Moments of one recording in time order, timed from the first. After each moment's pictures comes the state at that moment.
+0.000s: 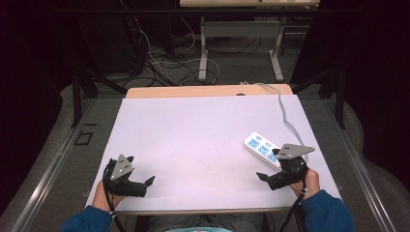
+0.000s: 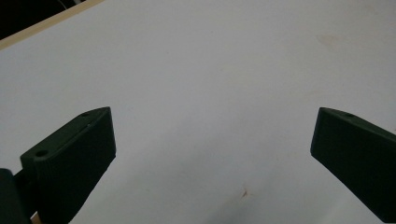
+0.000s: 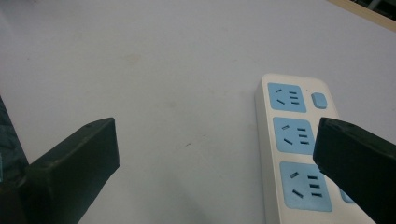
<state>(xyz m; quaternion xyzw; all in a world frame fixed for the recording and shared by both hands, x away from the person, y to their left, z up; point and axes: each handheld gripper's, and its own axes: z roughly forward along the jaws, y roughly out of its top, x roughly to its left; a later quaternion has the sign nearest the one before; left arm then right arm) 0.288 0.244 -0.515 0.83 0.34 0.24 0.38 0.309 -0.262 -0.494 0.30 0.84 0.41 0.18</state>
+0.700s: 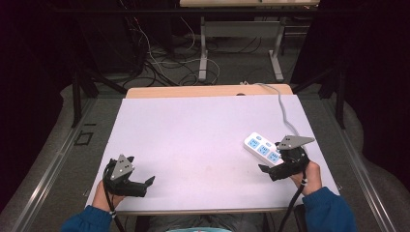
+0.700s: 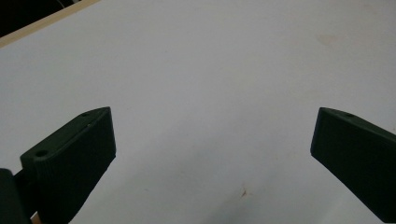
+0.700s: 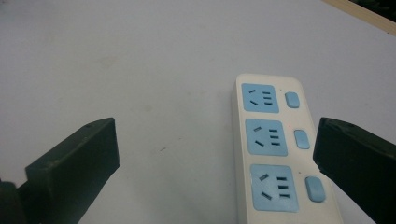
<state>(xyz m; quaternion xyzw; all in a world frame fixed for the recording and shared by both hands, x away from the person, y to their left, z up) 0.289 0.244 -0.515 0.83 0.34 0.24 0.38 0.328 -0.267 -0.484 0.32 0.84 0.39 0.19</state>
